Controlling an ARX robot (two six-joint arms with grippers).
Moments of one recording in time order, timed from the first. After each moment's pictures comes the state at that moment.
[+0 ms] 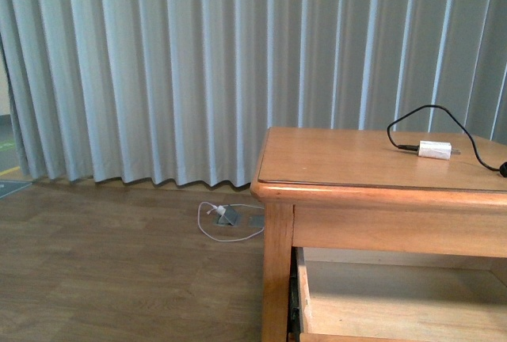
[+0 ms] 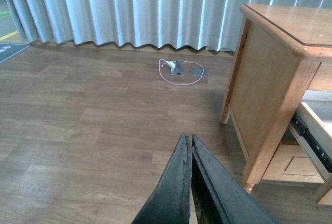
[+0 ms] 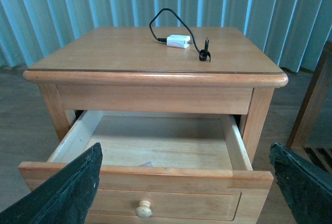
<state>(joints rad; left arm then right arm) 0.00 0.27 0.09 0.18 0.00 -0.01 -0.26 0.17 0.19 -0.03 -0.26 0.00</state>
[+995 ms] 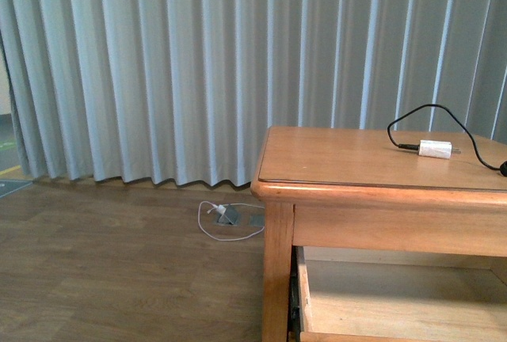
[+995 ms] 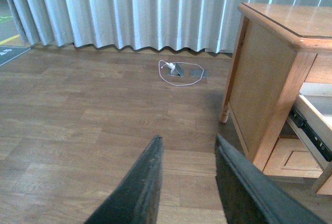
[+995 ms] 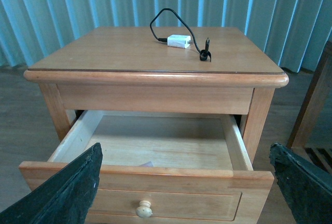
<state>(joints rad) 0.00 0.01 0.02 0.00 0.00 0.00 -0.26 0.17 0.19 -0.03 -0.26 0.00</state>
